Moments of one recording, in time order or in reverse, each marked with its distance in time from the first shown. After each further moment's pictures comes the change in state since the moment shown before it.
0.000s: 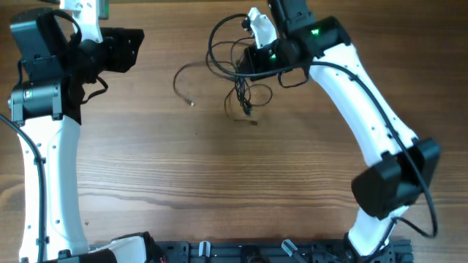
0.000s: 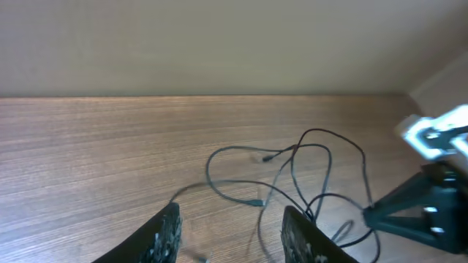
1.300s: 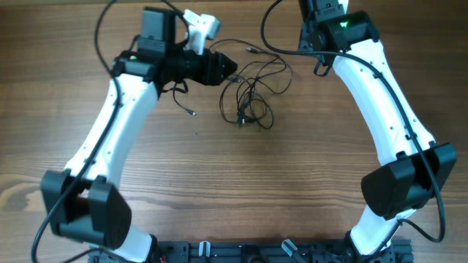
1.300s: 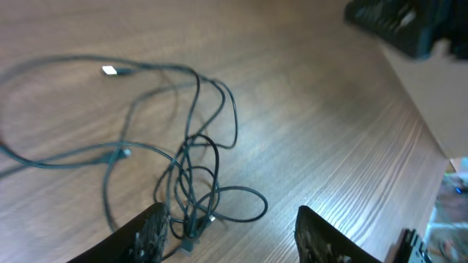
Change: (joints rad) left arm -0.409 0.309 0.002 0.000 0.082 0.001; right arm -0.104 -0.026 0.000 -0.028 0.879 0.286
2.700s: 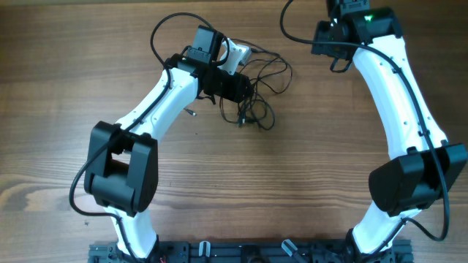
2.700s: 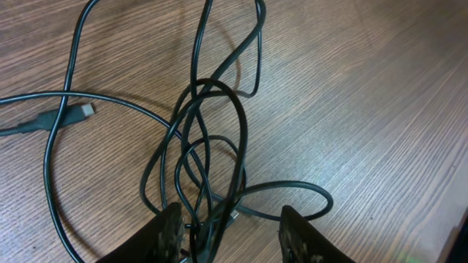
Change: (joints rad) left arm -0.131 0.240 0.000 0.031 -0.132 0.019; right arm -0.108 0.000 0.000 -0.027 -0.170 -0.042
